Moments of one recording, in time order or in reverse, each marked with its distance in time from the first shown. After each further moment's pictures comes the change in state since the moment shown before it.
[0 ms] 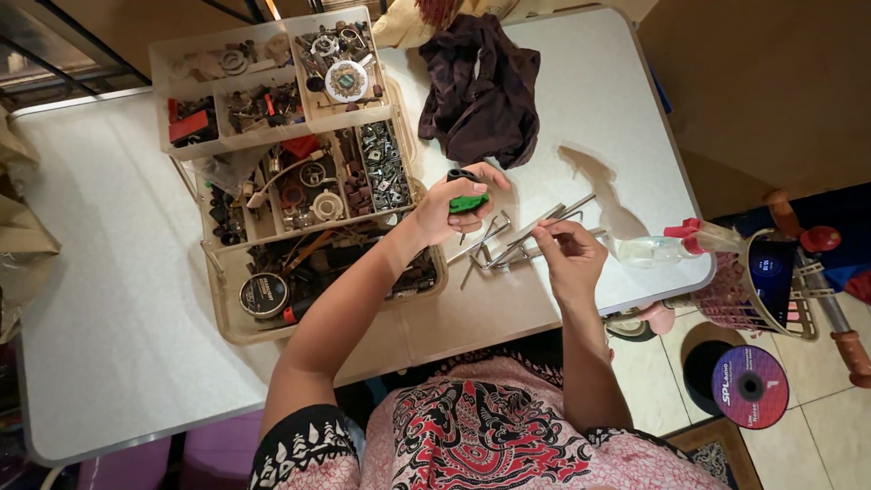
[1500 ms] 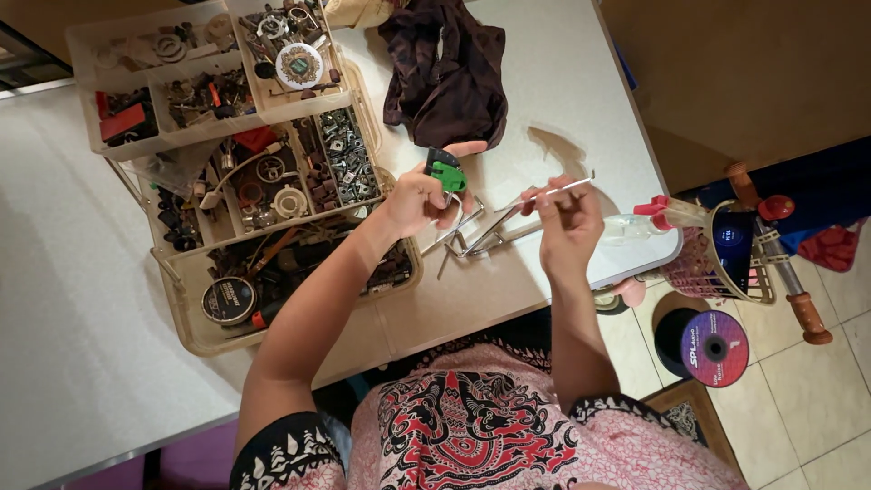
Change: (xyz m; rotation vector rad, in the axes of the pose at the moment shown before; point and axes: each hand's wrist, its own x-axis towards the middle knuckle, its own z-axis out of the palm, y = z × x) left_hand 0.001 0.015 0.019 0.046 0.087 -0.112; right_hand 0.021 -0.048 0.009 0.057 -0.034 -0.125
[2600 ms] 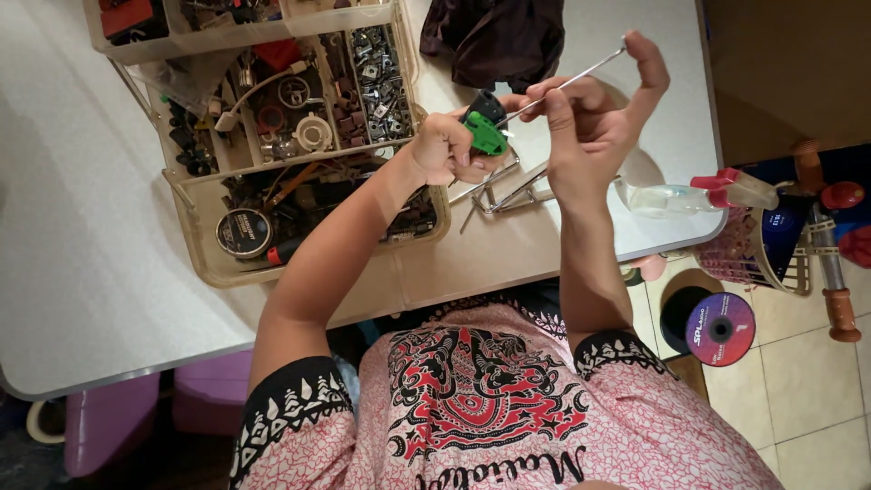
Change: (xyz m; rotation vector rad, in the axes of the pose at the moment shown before) left_hand -0.002 -0.013 -0.034 -0.275 -0.256 -0.078; right_hand 0.045 -0.017 0.068 -0.029 -0.230 -0.100
